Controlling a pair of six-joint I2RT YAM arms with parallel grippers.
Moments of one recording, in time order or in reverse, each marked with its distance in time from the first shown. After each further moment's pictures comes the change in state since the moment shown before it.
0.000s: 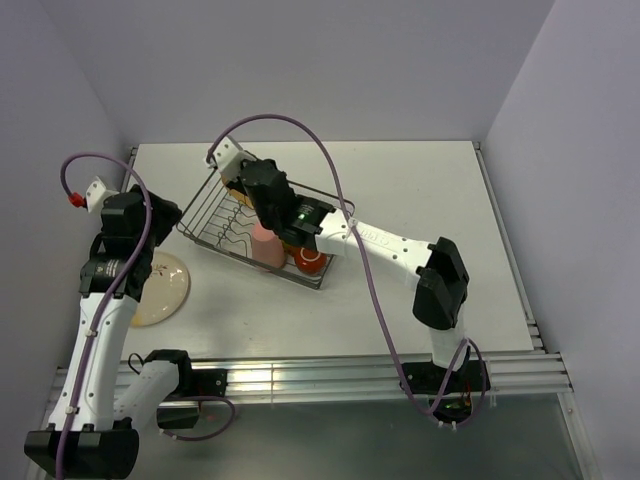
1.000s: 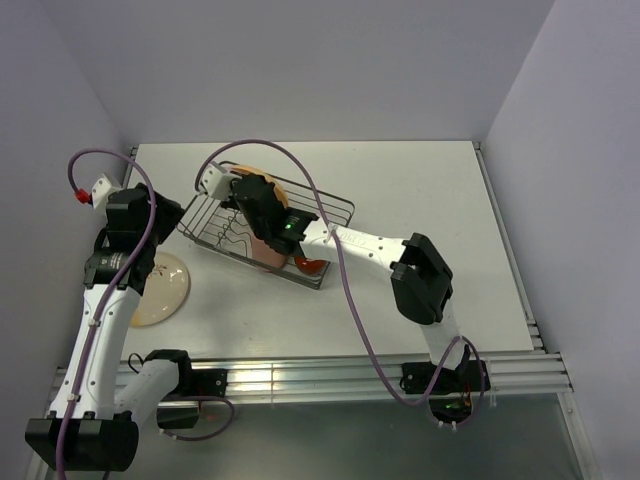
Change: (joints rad) left arm 0.000 0.046 -0.007 0.023 0.018 0.005; right arm 0.000 0.106 -0.066 0.134 -0.062 -0.188
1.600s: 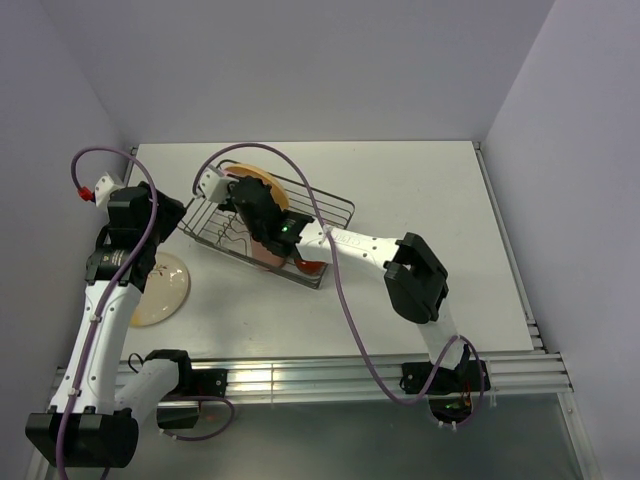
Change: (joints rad) left arm 0.000 0.019 0.000 0.015 0.023 0.000; right arm 0.000 0.032 0.000 0.043 -0.009 -0.014
